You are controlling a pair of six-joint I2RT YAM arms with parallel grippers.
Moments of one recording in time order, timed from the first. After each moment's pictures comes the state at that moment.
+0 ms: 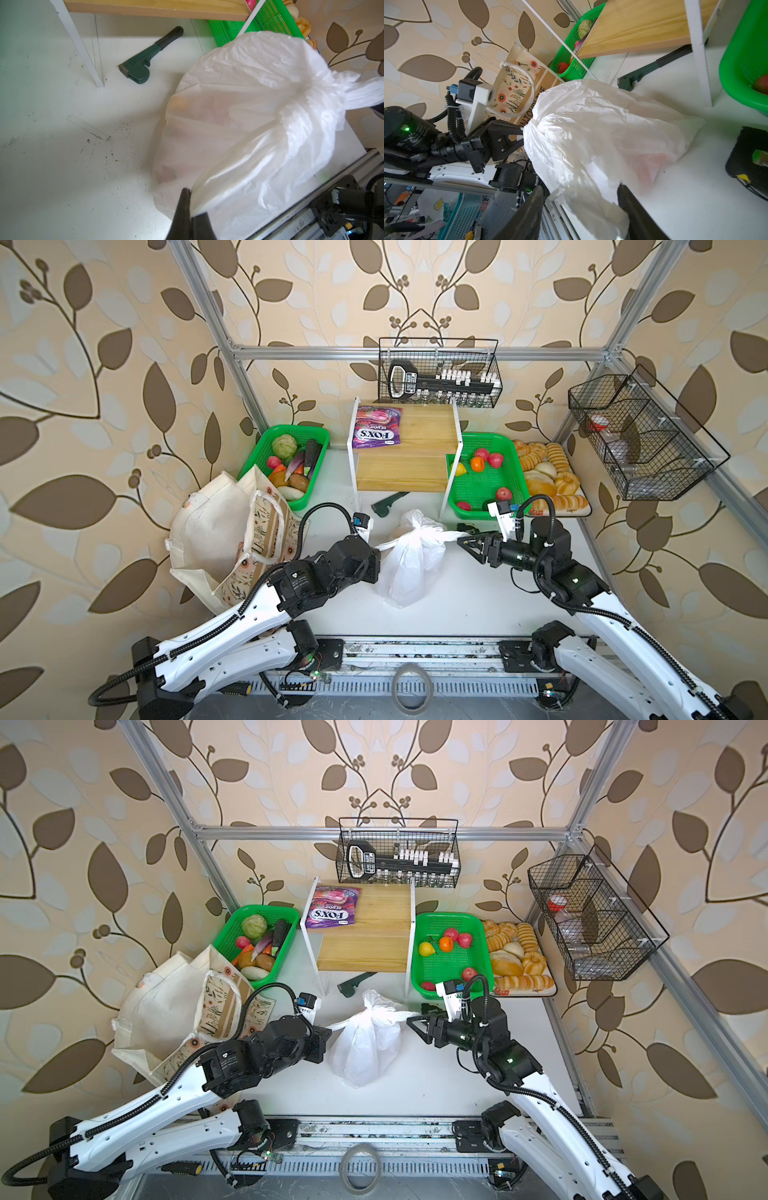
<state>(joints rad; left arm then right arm) -0.91 0.82 0.79 -0.68 -0.26 -0.62 0.40 0.73 0.60 -0.24 -0.54 0.61</state>
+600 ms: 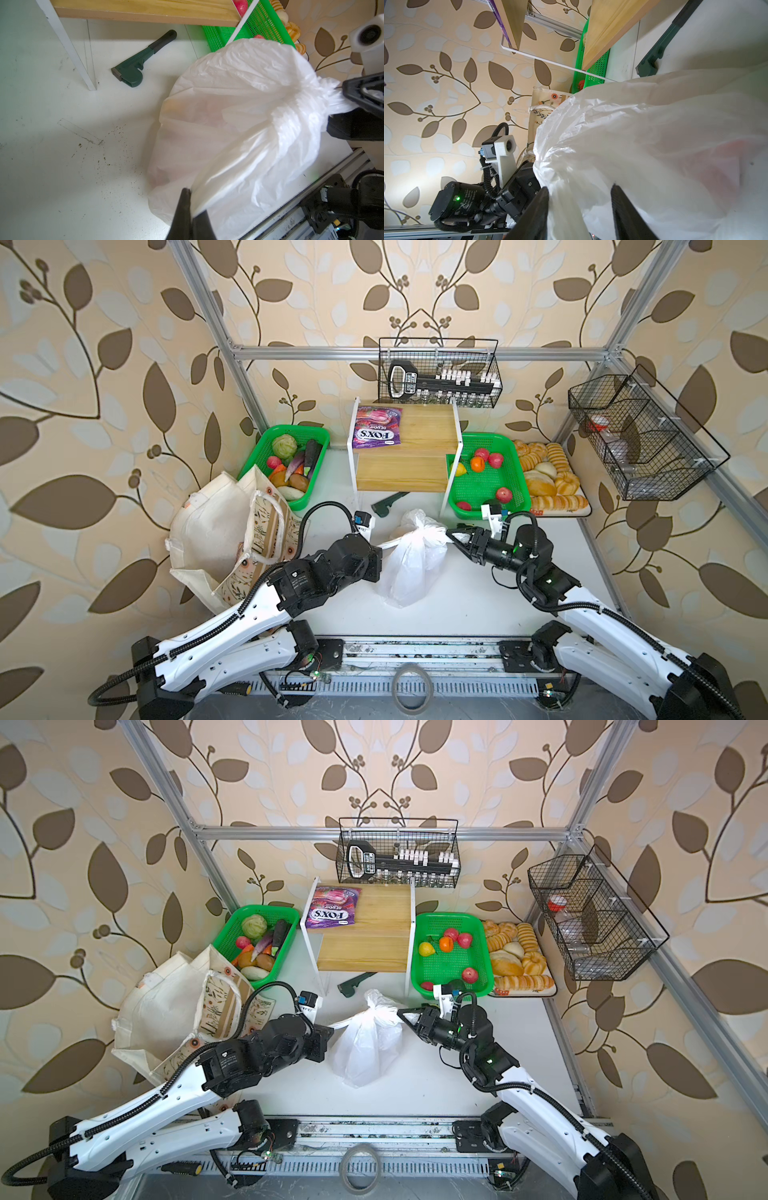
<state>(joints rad) -0.91 0.82 0.80 -0.66 -0.24 -0.62 0.50 0.89 0.44 0.26 -0.48 1.16</state>
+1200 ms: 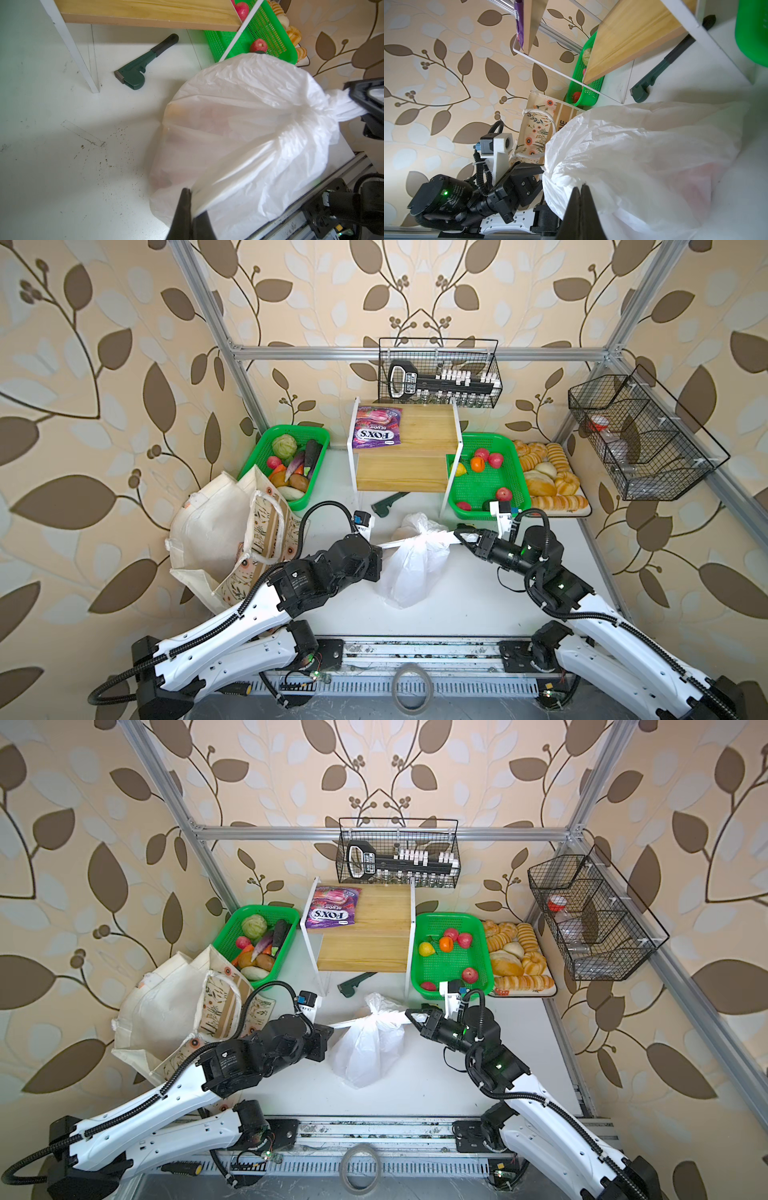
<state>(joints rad) -0.92 0.82 0.81 -0.66 -0.27 -0.63 0.51 0.76 0.52 0.05 -0.36 0.96</state>
